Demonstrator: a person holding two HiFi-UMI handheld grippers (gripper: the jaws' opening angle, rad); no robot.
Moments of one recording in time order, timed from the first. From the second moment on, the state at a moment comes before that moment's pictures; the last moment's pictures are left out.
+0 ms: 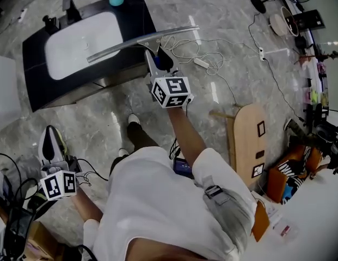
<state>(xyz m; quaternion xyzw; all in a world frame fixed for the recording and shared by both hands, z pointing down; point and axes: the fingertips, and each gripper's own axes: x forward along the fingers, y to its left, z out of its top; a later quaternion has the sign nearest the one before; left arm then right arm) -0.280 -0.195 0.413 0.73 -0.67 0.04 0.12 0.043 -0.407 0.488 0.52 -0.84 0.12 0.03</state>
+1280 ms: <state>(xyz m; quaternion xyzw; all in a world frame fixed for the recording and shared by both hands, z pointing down) -0.284 -0.210 0.428 0.68 -0.72 0.07 0.13 0.021 -0.548 0.695 0.53 -0.78 0.26 0.20</state>
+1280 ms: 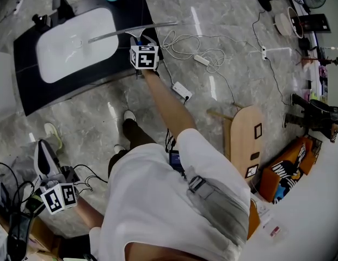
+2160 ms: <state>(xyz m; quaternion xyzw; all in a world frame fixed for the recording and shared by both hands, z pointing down) -0.298 -0.192 0.441 0.66 -0.73 0.09 0.14 0.011 -0.548 0.766 0.52 -0.74 0.30 0.31</state>
